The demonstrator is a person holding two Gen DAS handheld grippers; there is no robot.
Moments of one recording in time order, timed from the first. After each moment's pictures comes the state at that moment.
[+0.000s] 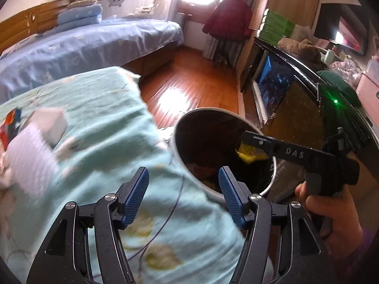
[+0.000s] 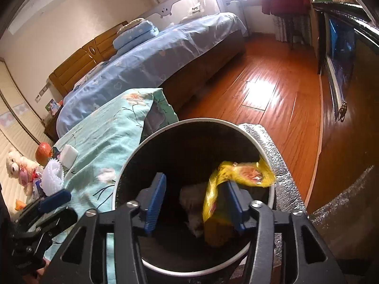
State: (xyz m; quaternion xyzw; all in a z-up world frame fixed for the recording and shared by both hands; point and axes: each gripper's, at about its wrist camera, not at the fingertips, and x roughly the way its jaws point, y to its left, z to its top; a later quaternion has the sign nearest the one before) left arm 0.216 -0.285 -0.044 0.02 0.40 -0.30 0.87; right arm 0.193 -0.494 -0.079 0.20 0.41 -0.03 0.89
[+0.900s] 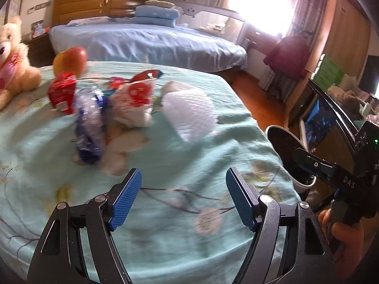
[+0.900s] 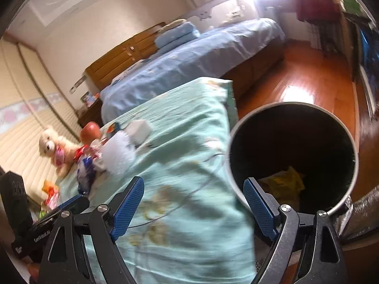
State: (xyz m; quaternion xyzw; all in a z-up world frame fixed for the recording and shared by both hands) left arm 0.177 -0.108 -0.047 -0.07 0.38 -0.13 0.91; right arm 0.168 -0.361 -0.053 0.19 0.37 0.08 0.91
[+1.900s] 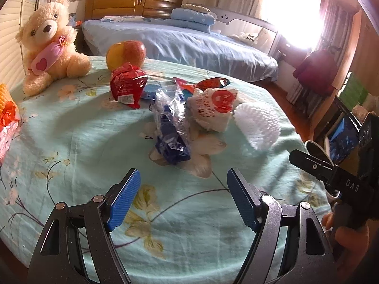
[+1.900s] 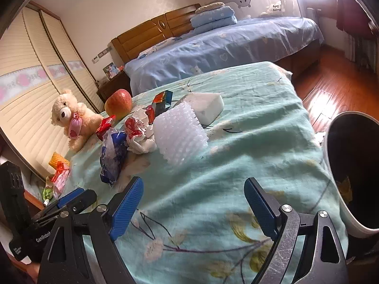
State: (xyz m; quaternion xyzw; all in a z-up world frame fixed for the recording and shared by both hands) left arm 0.181 -0.031 -0.057 -0.09 0.38 -0.05 0.92; right arm 0.212 -0.259 -0.062 0.15 0.40 0.15 0.89
